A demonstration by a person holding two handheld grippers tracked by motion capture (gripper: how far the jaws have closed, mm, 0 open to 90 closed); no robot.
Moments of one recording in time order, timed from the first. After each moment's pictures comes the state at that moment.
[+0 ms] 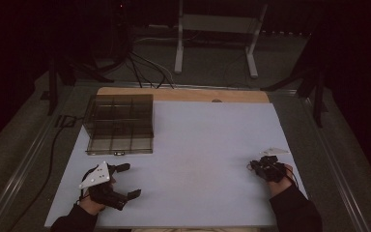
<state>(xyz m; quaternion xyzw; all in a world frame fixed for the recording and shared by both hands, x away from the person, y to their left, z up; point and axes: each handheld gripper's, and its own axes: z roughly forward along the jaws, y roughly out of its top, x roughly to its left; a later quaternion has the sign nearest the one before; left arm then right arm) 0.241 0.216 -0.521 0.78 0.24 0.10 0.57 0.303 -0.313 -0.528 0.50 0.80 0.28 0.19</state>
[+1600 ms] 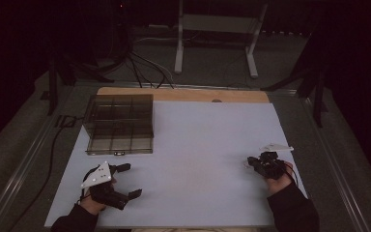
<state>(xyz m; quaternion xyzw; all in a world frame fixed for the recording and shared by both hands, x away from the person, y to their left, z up) 0.243 0.214 -0.523 0.78 0.25 0.10 0.56 0.302 -0.303 -0.504 0.51 0.78 0.32 0.17</state>
